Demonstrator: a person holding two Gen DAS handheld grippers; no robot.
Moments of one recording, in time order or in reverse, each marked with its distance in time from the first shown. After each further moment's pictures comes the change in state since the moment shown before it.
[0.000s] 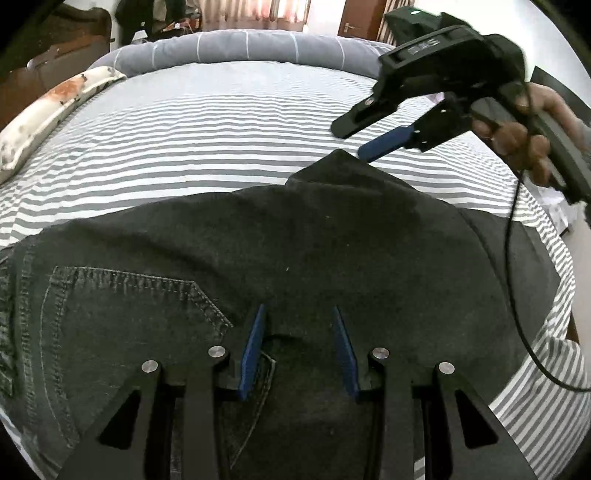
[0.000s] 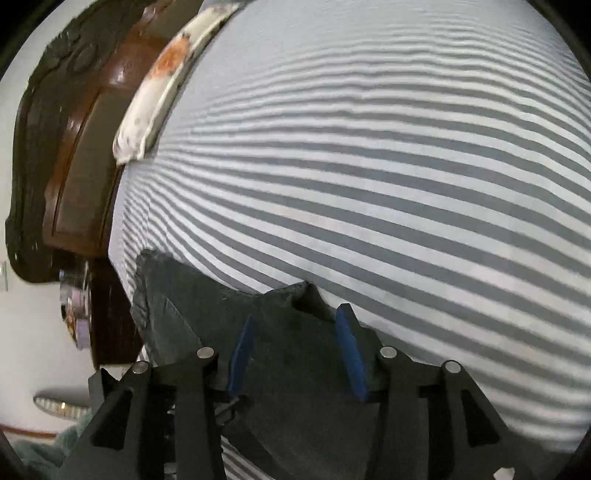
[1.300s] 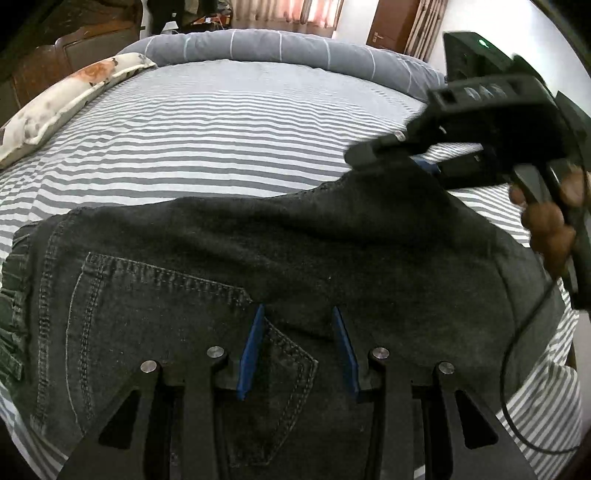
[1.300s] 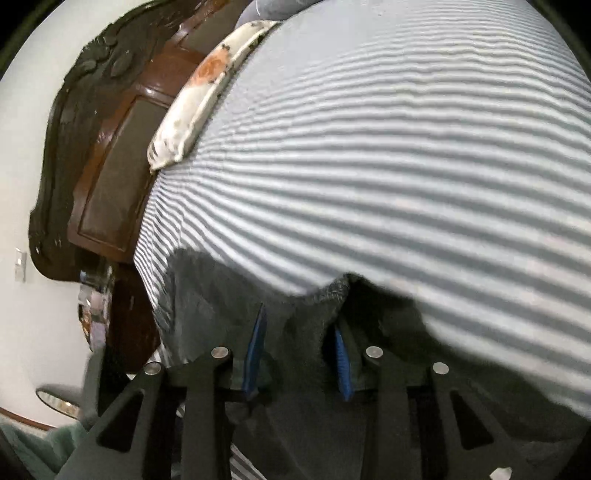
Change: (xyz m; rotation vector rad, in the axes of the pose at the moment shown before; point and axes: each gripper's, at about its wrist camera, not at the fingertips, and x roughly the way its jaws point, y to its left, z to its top) left arm -0.009 0.037 0.008 -0.093 -0.026 0.047; right arm 0.009 0.035 -0.030 -0.045 -0.229 0.072
